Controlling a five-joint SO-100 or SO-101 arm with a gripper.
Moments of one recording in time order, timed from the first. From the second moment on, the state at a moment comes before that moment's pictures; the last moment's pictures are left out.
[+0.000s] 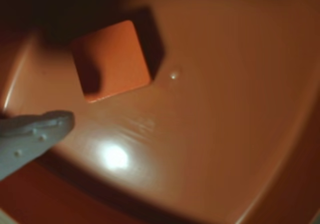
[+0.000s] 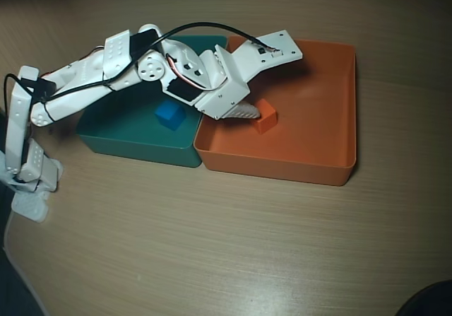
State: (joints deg) arm -24.5 47.8 39.1 57.2 -92.6
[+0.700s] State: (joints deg) arm -24.1 47.8 39.1 57.2 -92.6
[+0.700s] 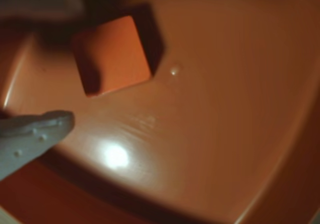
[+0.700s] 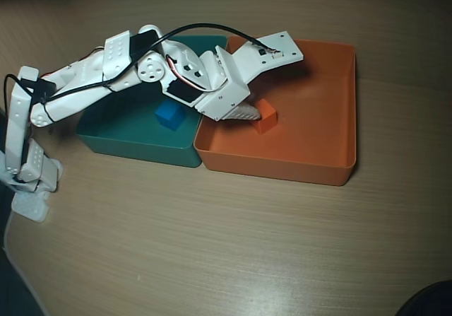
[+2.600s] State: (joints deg) arm 5.4 138.1 137.5 57.2 -93.0
